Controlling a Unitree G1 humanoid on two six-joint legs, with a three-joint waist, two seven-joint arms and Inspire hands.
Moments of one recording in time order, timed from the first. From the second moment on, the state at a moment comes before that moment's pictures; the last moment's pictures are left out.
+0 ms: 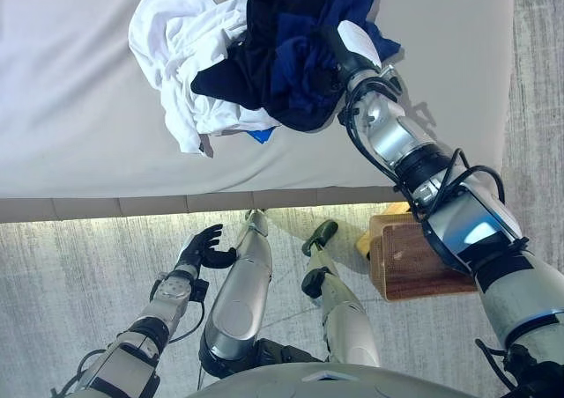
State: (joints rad) left arm -0.24 0.36 -0.40 0.99 -0.30 -0.18 0.06; right arm -1.20 -0.42 0.64 0.86 -0.05 0.15 -0.21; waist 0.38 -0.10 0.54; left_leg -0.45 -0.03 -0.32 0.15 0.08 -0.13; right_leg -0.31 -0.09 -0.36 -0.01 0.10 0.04
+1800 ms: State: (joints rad) left arm -0.13 0.26 -0.39 1.08 -0.06 -0.05 -0.02; right arm -0.49 -0.80 0.18 0.59 -0.07 0.18 -0.28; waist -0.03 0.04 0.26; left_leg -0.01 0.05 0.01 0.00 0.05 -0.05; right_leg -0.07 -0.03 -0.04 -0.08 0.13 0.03
